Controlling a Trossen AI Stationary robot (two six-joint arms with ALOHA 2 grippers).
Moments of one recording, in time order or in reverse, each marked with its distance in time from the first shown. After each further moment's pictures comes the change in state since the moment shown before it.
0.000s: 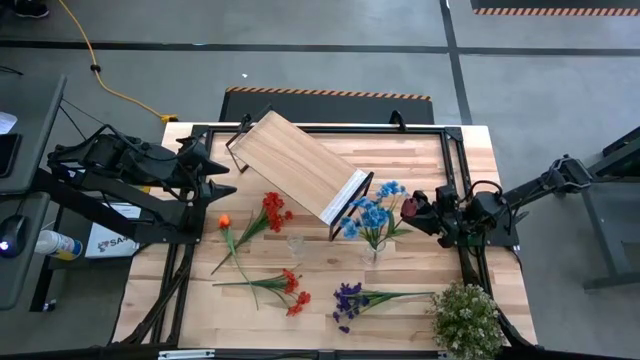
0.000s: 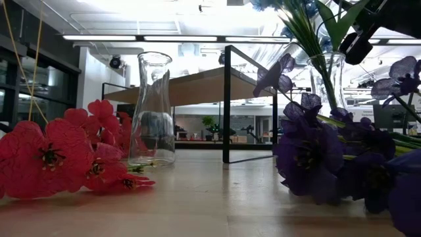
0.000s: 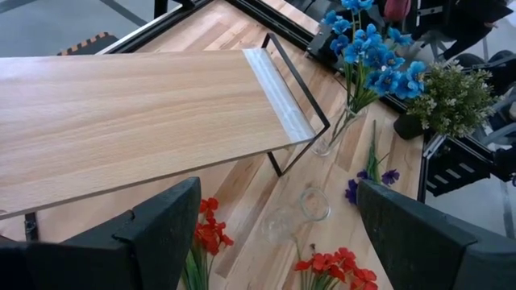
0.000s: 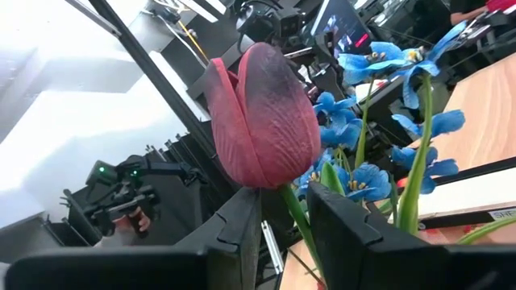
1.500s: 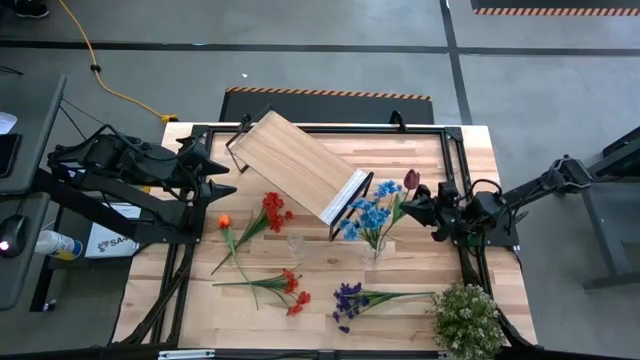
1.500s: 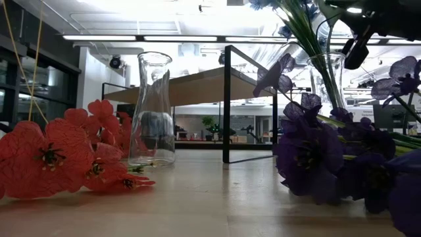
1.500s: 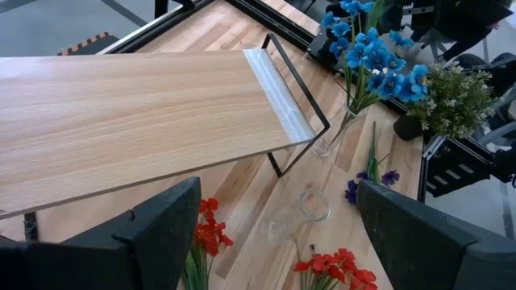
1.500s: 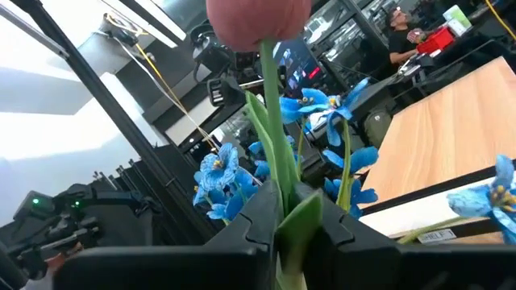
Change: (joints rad) left arm 0.000 0.000 0.000 0.001 -0.002 -0.003; right arm -0.001 0.002 0.000 -0.001 0.171 -0.051
